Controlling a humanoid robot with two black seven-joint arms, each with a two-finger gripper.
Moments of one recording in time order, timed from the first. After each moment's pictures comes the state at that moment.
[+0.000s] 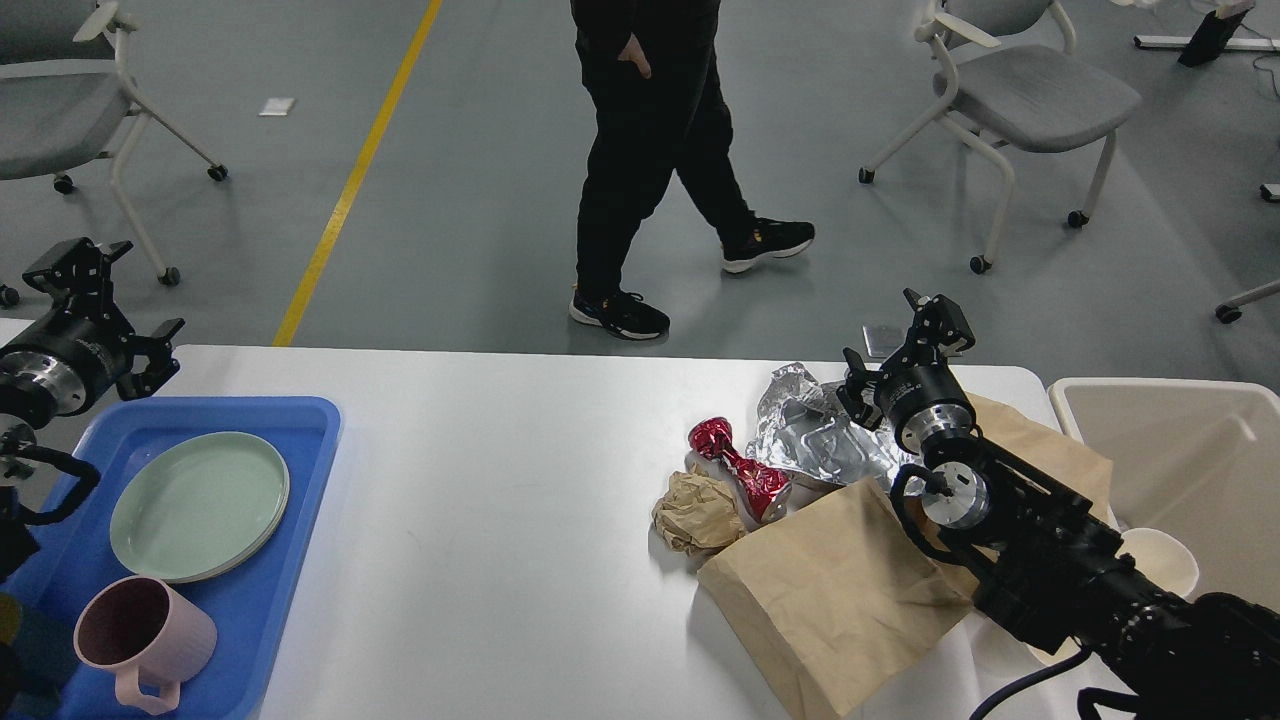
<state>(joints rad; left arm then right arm) -0.89 0.40 -0.52 0.02 -0.08 -0.59 -0.23 0.68 -0.10 0.66 0.49 0.01 0.09 0.39</state>
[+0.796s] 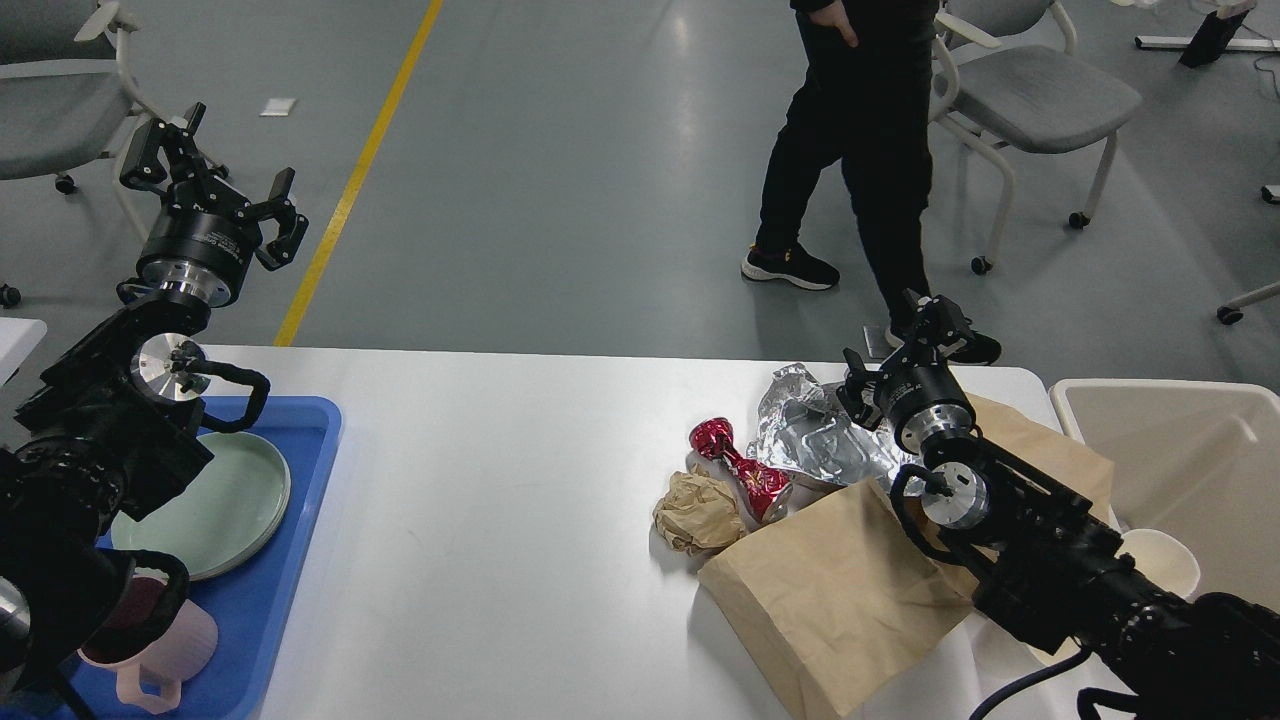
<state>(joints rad) -1.04 0.20 -0.66 0.01 -0.13 -0.59 -0.40 0.68 -0.10 0.66 0.49 0.01 0.09 0.39</state>
